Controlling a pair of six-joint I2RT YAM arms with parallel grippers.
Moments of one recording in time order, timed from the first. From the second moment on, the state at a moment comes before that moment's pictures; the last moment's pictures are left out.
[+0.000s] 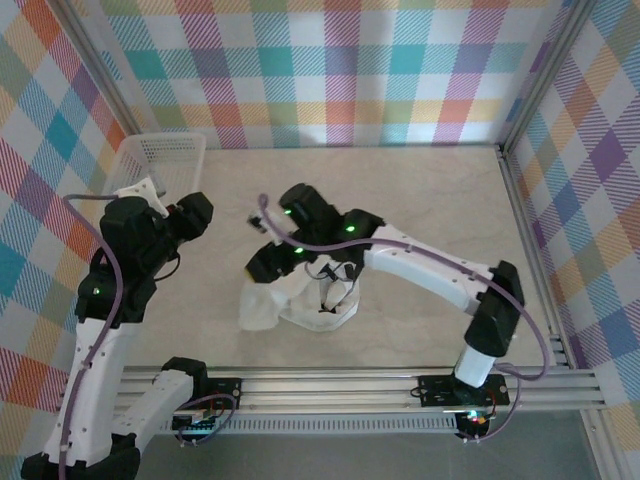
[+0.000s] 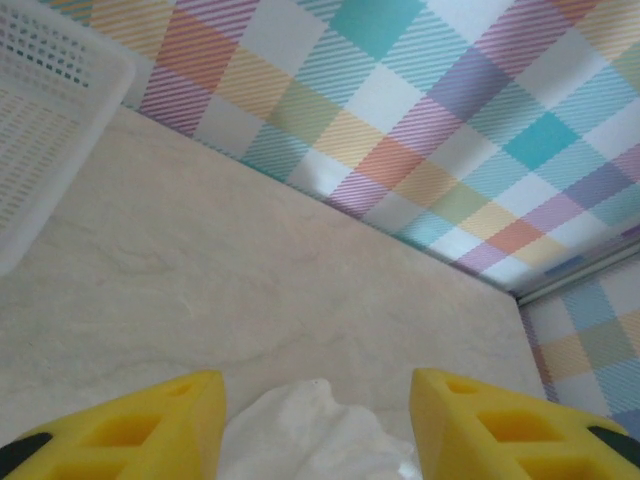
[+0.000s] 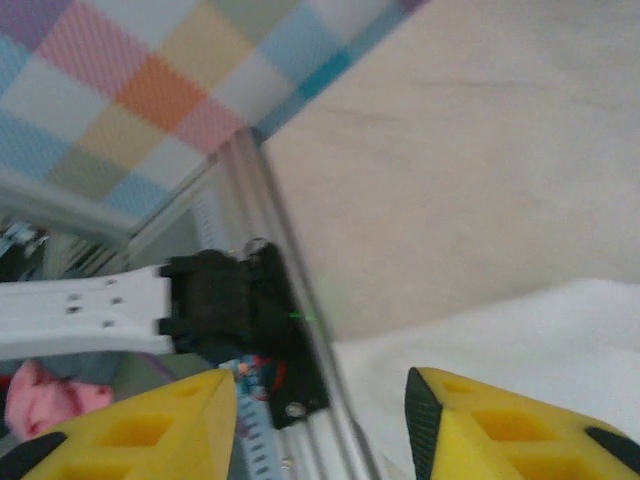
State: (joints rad) left arm -0.16 0.87 1.20 -0.71 0.06 -0.61; right arm 0.96 1.66 1.57 -0.59 -0.48 0.34
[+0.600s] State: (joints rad) left arm -0.67 1.77 1.48 -0.80 0.11 -0.51; right arm 0.44 1.81 1.25 -0.57 -0.34 0.50
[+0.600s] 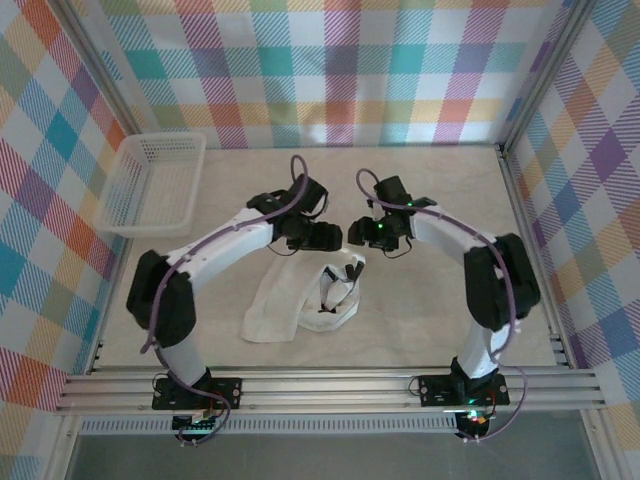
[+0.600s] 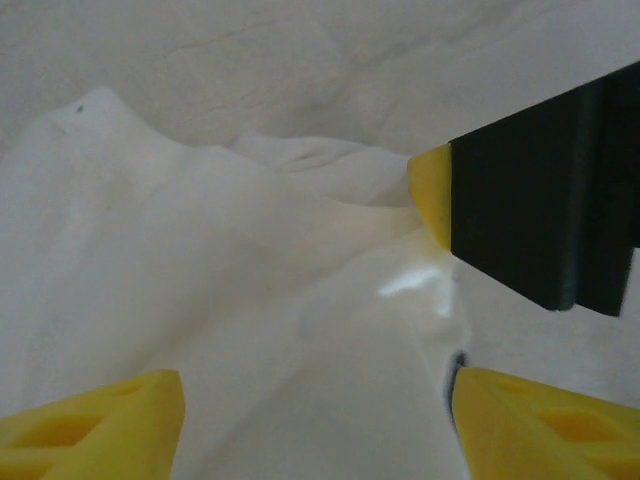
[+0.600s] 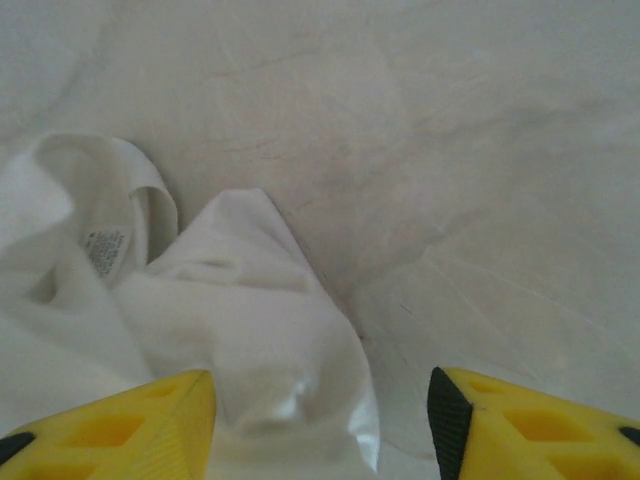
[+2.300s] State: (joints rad) left arm -0.45 1.43 1.17 -0.65 0.24 -0.52; right arm 0.51 1.55 1.26 -0.52 -0.21 0.49
